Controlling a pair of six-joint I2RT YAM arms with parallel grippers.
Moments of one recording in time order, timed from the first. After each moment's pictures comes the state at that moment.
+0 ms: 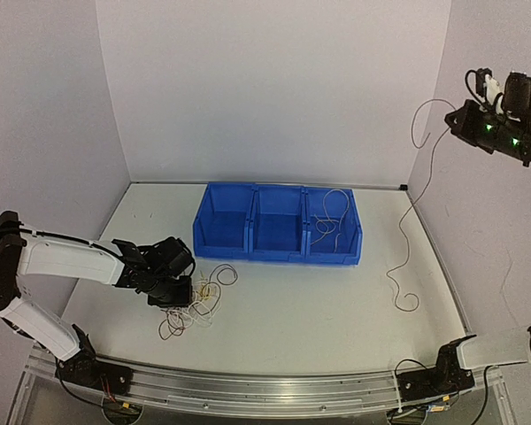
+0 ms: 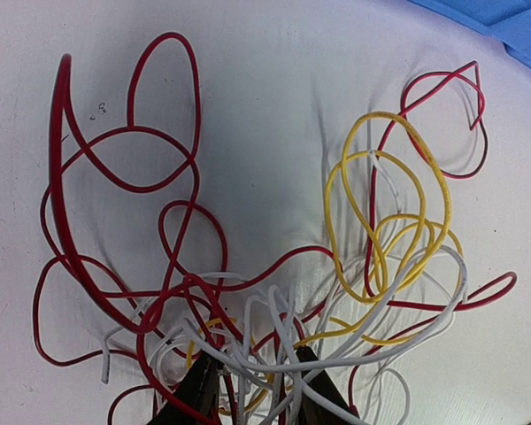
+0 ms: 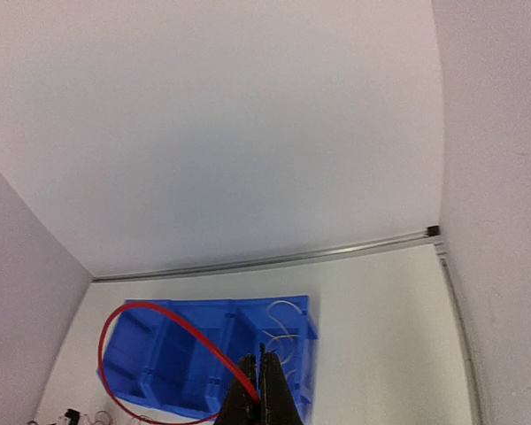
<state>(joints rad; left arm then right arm) -0.86 1.45 0.71 -0.44 -0.18 -0.85 0.19 1.18 1.77 -0.85 0.00 0.33</state>
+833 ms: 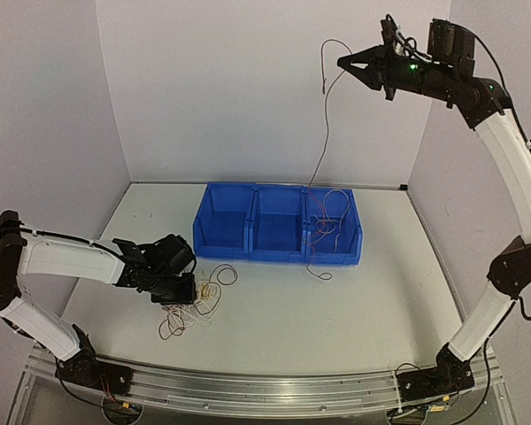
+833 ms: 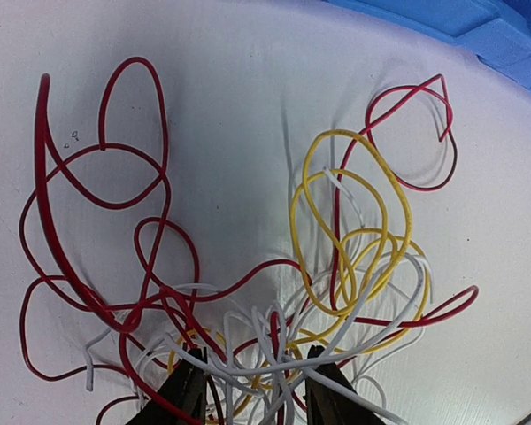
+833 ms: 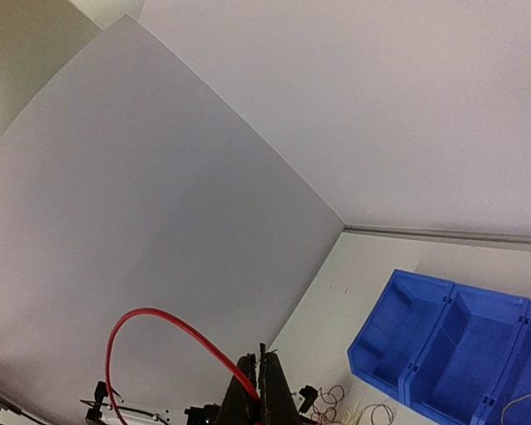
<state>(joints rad) -0.85 1.45 0.72 -0.39 -0.17 -0.83 0.47 1.66 2.27 -0.69 -0.46 0.72</state>
